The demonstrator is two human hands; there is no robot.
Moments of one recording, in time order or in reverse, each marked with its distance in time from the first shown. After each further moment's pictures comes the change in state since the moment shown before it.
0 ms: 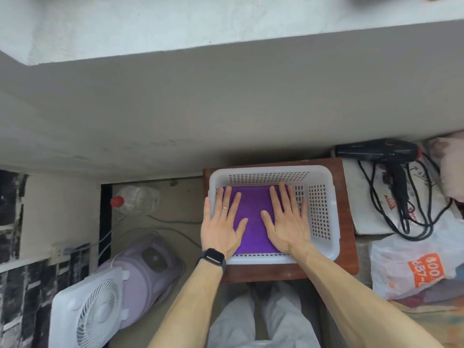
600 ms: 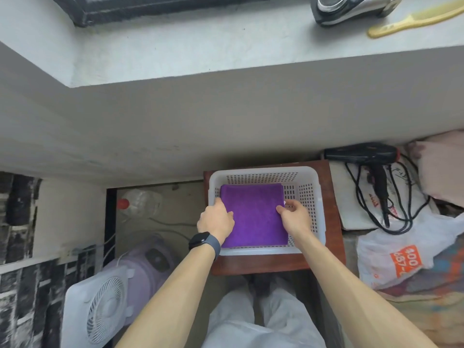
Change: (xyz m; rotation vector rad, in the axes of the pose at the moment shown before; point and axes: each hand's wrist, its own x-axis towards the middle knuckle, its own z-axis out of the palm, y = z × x) left_hand 0.004 0.008 -0.083 -0.343 -0.320 -0.431; right_hand -0.013 -0.004 -0.068 1.035 -0.086 0.714
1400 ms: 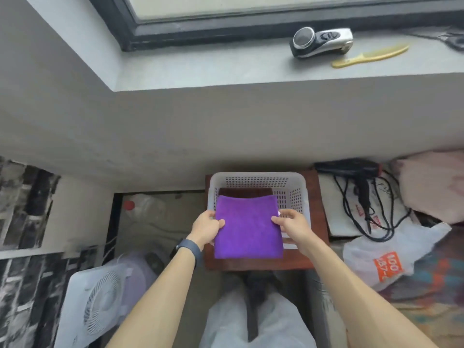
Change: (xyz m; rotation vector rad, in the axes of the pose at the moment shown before) left_hand -0.034 -0.040 0.009 -0.824 -0.231 -0.176; right_hand -0.058 -0.006 -0.050 0.055 -0.274 -0.022
